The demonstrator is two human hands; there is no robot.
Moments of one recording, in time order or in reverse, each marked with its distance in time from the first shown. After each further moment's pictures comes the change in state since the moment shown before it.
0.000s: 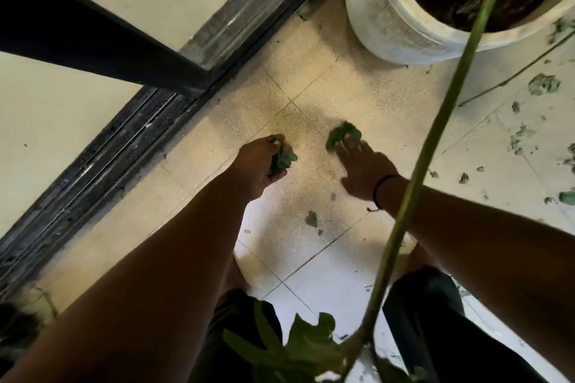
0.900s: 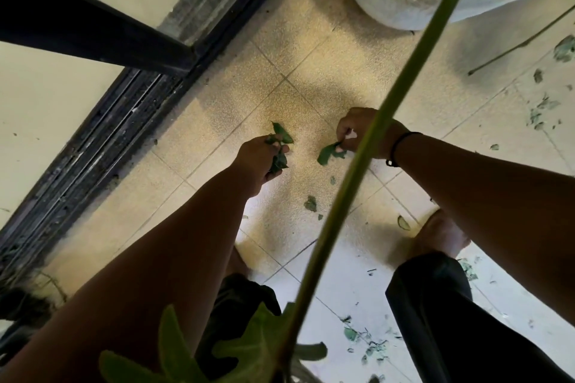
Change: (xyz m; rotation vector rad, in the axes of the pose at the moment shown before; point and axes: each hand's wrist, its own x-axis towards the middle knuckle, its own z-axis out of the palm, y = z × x) left_hand 0.010 -0.027 0.010 0.110 0.138 -0.044; right_hand 0.022 0.033 -0.018 0.550 0.127 -0.221
